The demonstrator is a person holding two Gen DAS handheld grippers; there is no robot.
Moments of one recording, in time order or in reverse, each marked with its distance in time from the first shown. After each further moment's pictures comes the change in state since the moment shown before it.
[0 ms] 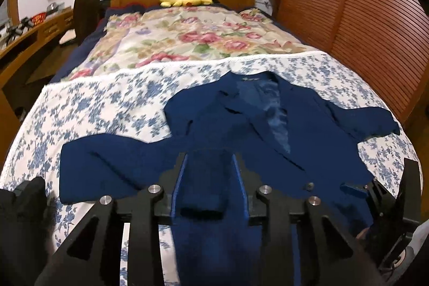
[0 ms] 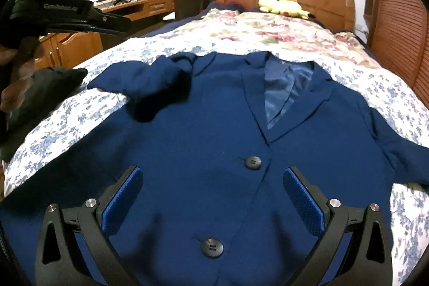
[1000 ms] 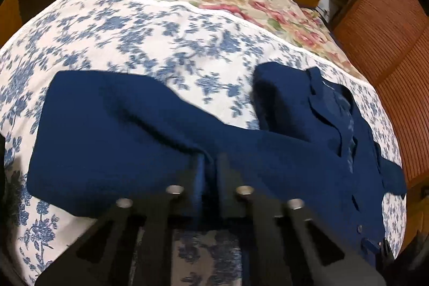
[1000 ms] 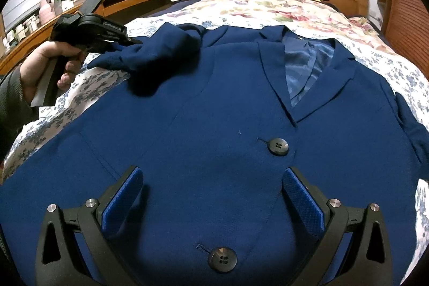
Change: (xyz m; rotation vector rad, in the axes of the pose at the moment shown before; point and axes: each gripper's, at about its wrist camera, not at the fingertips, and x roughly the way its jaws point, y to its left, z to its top) left arm 0.111 0.118 -0.016 -0.355 0.137 0.002; right arm 0.036 -0.009 0.004 0.009 0.085 0.061
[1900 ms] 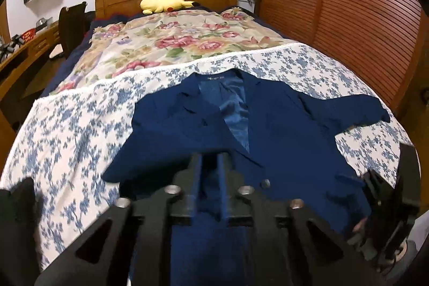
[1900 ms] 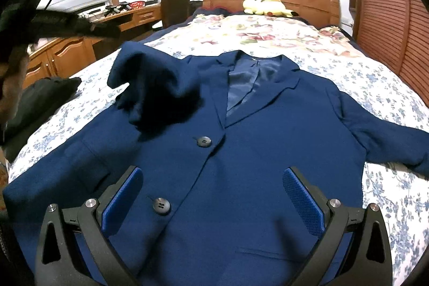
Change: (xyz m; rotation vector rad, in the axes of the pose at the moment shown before) left arm -0.124 -0.191 -0.087 0.431 -0.164 -0.018; right arm -0.080 -0.027 -0.033 0.057 -0.131 -0.076
